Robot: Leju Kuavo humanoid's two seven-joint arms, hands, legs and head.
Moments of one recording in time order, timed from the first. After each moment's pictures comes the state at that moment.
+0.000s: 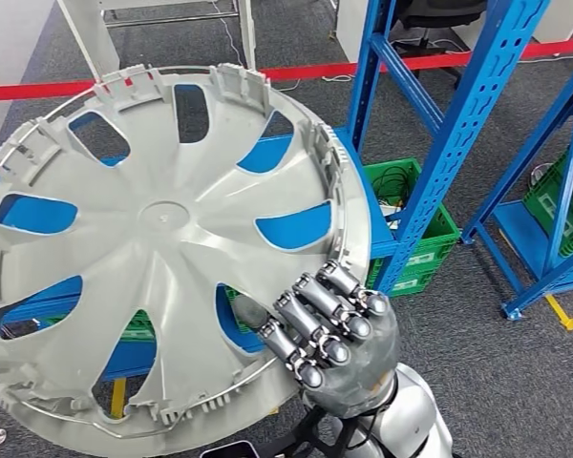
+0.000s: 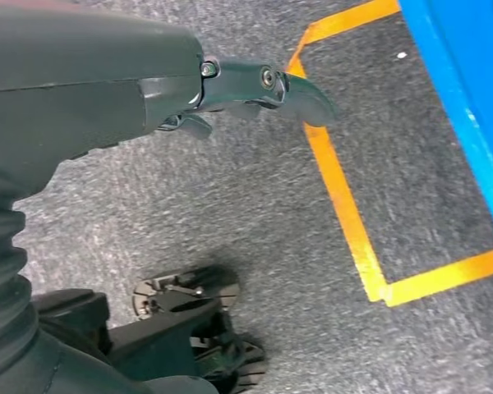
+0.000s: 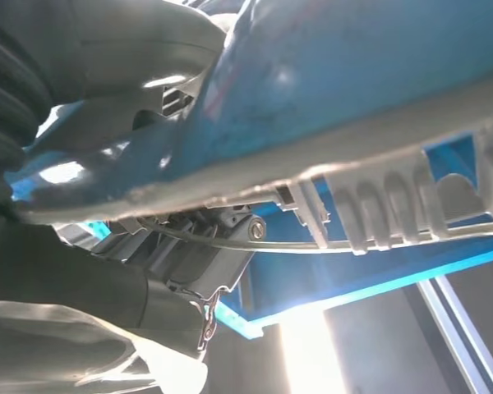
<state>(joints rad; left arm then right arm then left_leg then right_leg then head) -0.19 -0.12 -1.45 -0.14 1.23 0.46 -0.51 -0.06 0.18 0.53 -2.10 1.61 -0.69 -0.39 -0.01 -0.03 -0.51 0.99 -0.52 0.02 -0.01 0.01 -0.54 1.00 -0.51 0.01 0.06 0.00</state>
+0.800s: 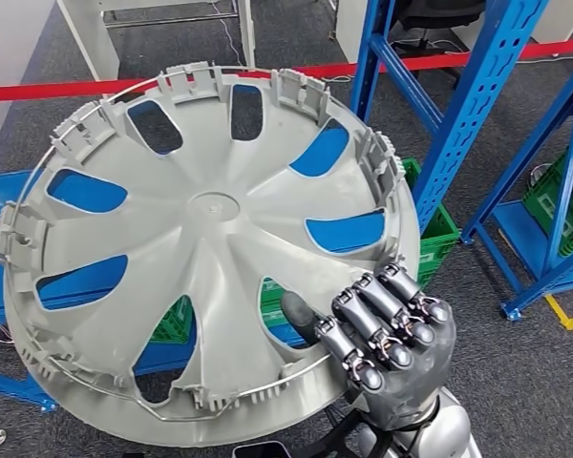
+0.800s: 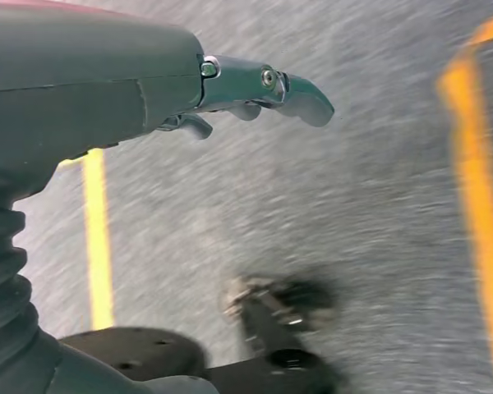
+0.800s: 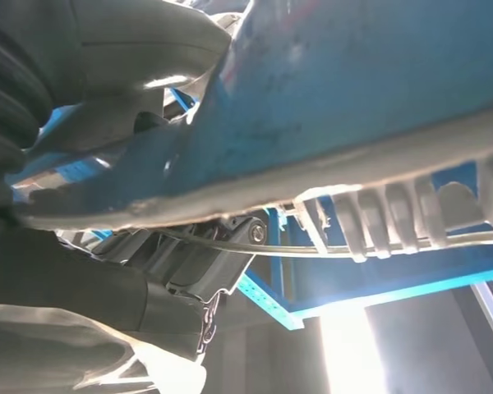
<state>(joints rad) -0.13 -0.07 -1.40 -0.14 1.35 0.45 -0.28 0.01 0.12 0.51 -2.22 1.63 -0.68 -0.27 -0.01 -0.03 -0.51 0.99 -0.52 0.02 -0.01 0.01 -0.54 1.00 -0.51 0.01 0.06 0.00</state>
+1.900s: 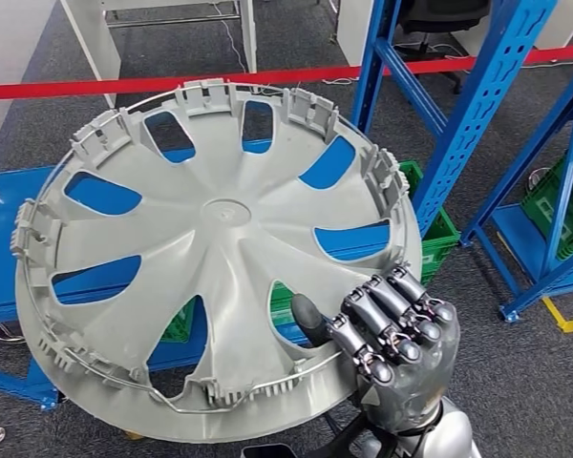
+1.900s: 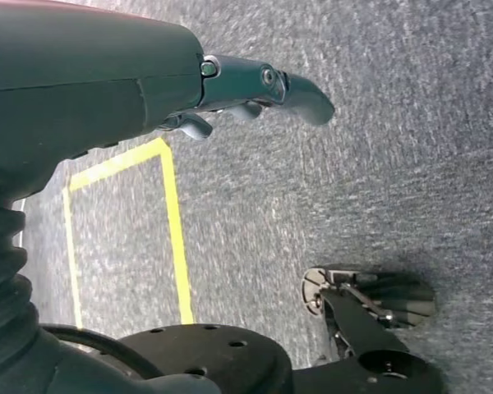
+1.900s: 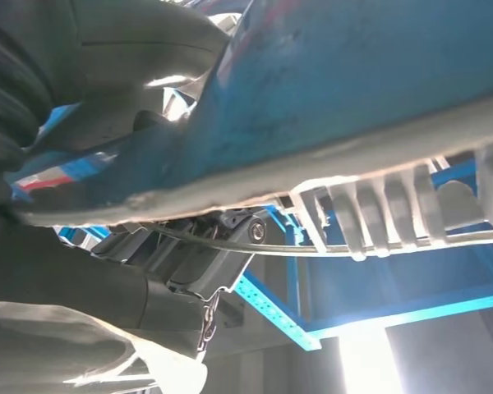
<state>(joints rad) -0.12 -0.07 -1.41 -0.14 1.29 0.41 -0.09 0.04 0.09 0.52 -2.22 1.62 -0.68 -0.19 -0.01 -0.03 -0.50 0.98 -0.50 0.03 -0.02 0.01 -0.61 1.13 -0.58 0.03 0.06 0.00</state>
